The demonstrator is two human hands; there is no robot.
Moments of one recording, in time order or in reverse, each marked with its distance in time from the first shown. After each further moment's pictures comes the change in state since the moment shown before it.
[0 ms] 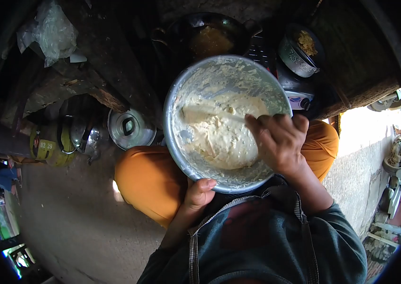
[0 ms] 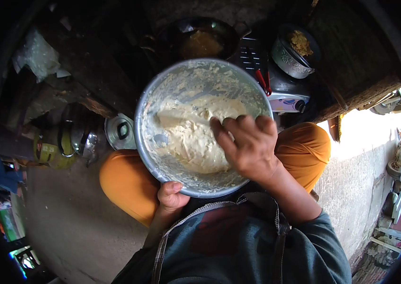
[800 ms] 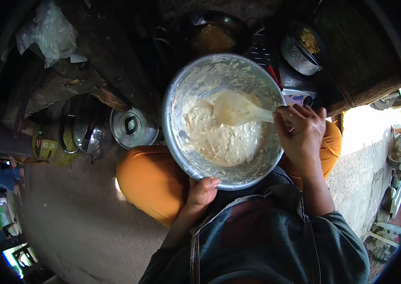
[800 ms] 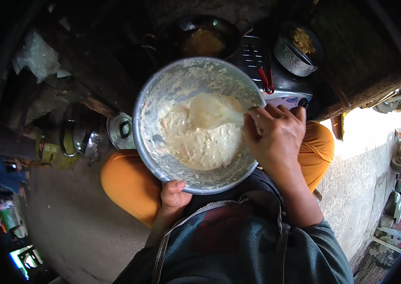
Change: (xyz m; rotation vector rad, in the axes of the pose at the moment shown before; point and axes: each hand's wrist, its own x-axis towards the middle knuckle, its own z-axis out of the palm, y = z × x) left_hand 0.006 -0.011 0.012 0.099 0.059 0.102; right_hand -0.004 0.026 -0.013 0.116 -0.198 0.532
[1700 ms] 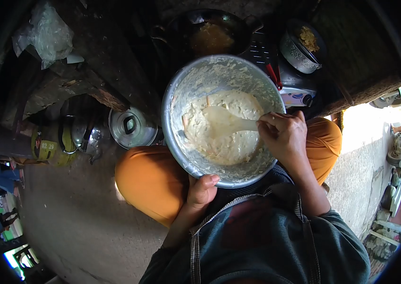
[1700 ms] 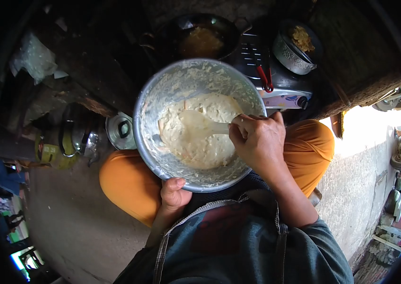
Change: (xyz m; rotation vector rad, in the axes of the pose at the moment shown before) left_hand 0.005 -0.001 0.001 -0.005 -0.023 -0.033; right_hand -0.008 -0.002 0.023 0.198 -0.195 0.076
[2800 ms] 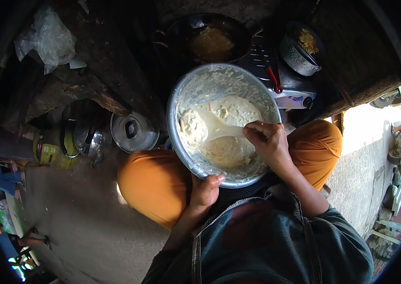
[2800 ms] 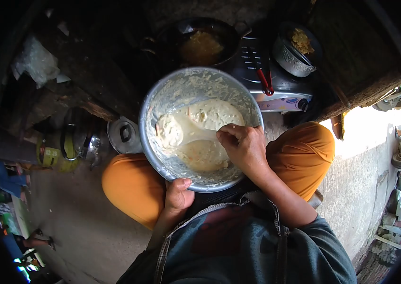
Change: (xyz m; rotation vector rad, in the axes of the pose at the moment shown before) left_hand 0.009 -0.002 0.011 0.079 0.017 0.005; right_hand -0.004 0.009 0.034 0.361 -0.093 0.188
